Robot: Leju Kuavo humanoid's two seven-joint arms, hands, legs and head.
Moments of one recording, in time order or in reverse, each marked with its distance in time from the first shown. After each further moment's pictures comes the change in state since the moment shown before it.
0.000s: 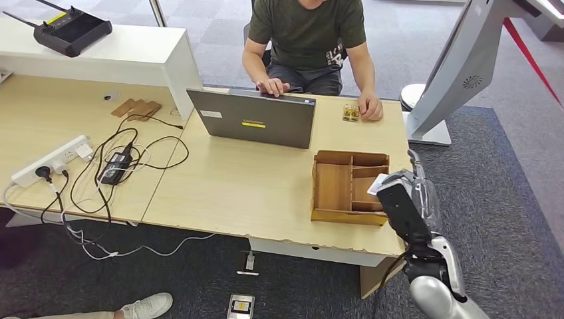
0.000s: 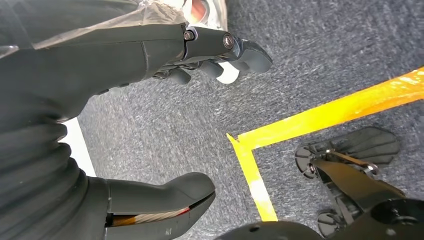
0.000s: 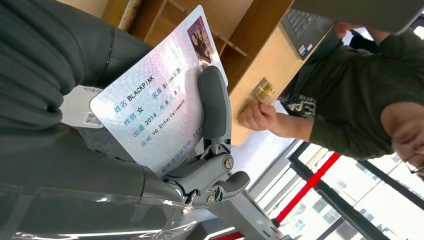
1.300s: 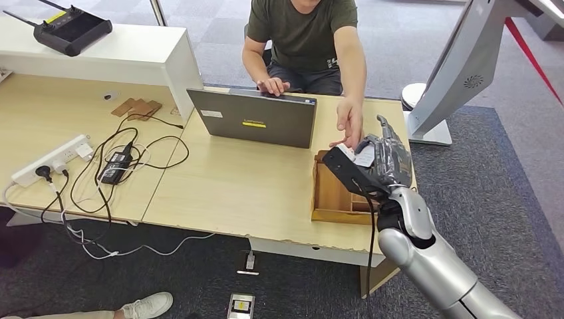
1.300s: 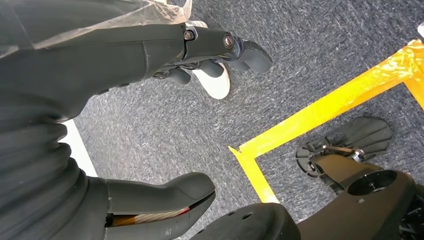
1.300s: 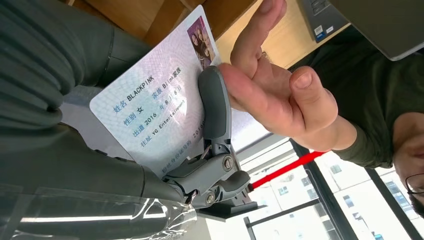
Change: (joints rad) left arm -0.089 -0.016 -0.053 -0.011 -0.114 -0.071 0.092; right arm -0.319 0.125 0.156 0.281 0.276 0.171 0.172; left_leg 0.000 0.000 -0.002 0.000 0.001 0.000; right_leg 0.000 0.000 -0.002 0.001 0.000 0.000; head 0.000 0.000
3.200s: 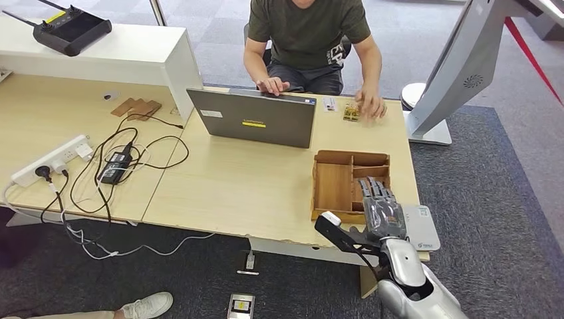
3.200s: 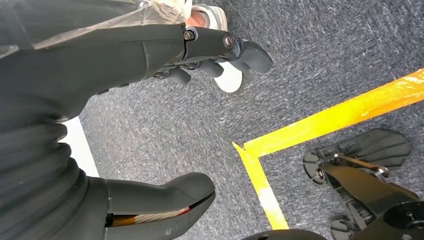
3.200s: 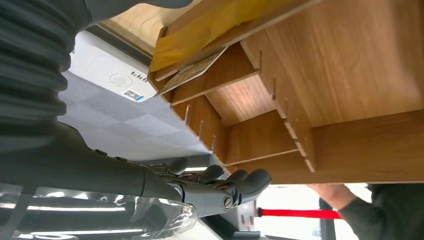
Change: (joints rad) left arm 0.078 0.024 0.046 0.021 0.060 0.056 -0.081; right arm 0.259 -0.024 -0.050 0.021 0.300 0.191 -0.015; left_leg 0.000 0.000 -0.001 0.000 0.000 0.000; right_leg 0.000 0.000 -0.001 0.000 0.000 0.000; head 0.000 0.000
